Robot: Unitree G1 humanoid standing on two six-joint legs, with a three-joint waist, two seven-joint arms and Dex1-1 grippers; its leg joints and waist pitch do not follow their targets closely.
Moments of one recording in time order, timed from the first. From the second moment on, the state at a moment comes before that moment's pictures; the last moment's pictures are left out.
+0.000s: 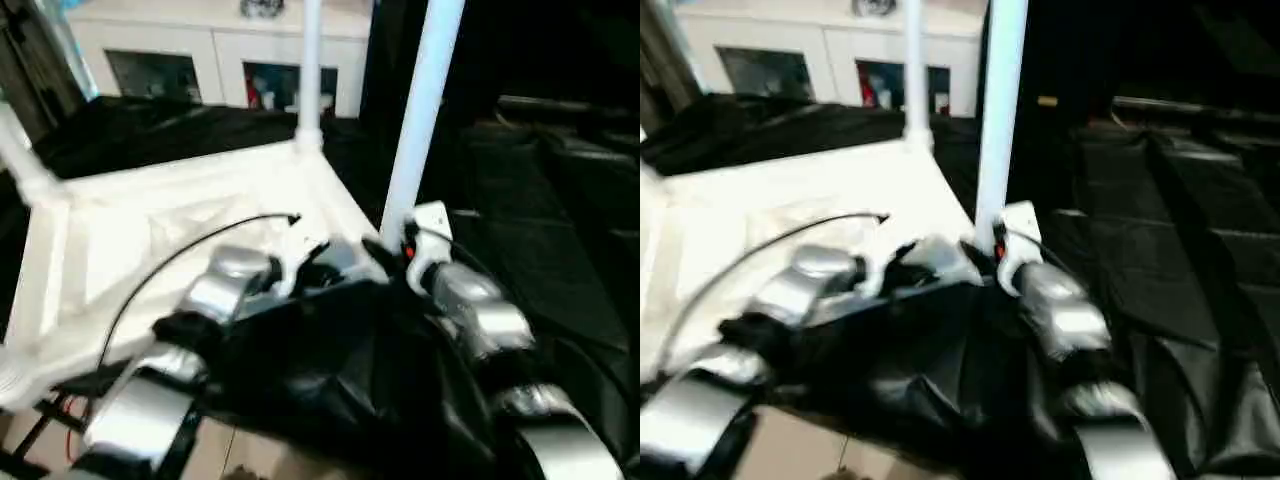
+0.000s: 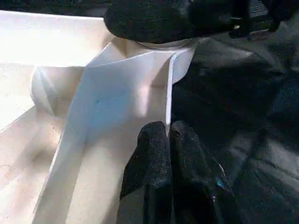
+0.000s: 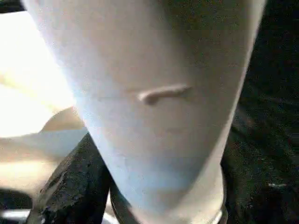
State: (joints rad) left arm -0.76 0.14 -0.21 0.84 0.06 0.19 -0.87; right arm -0.62 -0.07 -0.06 0.73 0.10 0.19 0.35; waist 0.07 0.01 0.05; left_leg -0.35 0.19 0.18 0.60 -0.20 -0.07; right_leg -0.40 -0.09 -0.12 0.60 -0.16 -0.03
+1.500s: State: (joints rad) left arm -0.57 0.37 -0.27 0.57 -0.02 0.09 -1.33; right arm -0.44 -0.37 0.16 0.43 0.16 0.19 1.14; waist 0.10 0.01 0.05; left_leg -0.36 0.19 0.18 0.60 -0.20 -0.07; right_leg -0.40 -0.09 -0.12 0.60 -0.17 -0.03
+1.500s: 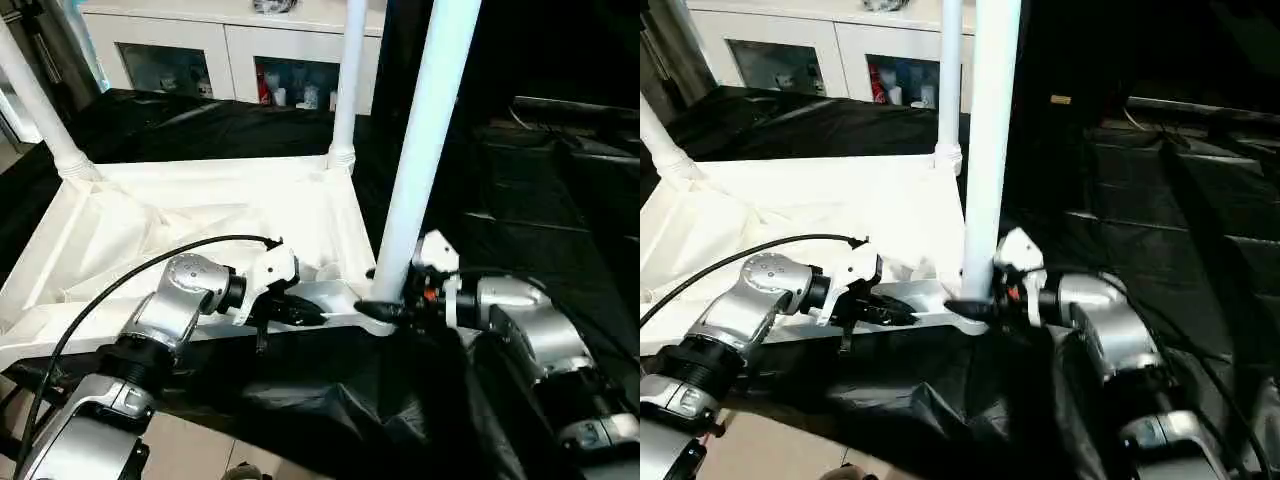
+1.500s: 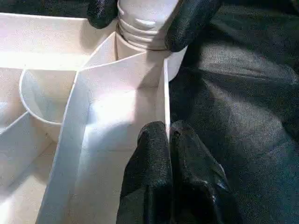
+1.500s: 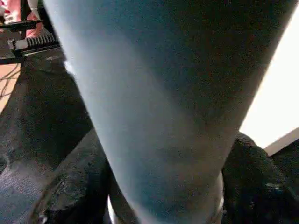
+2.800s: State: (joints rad) left arm -0.69 0.20 -0.23 0.72 0.06 0.17 -0.96; right arm -0.57 -0.10 -0.01 0.69 0.08 0.13 0.52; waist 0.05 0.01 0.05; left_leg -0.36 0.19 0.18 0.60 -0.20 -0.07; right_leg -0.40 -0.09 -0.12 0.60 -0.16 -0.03
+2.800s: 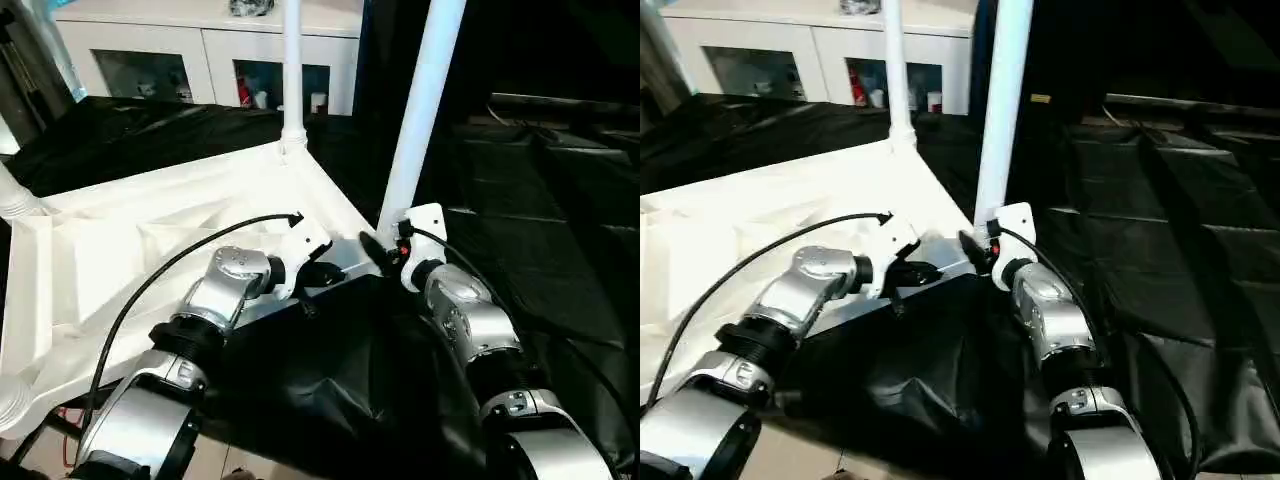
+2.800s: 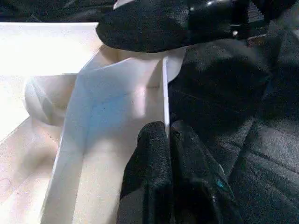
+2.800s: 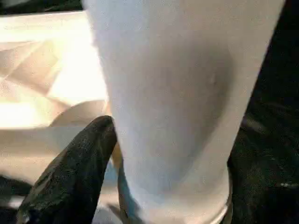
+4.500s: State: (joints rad) left arm -0.73 0.17 -0.21 0.78 0.04 0.22 -0.89; right arm -0.62 -0.05 -0.02 0.77 0.07 0.14 0.38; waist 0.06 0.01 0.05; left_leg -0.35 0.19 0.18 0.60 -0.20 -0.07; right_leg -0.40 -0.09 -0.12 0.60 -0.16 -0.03
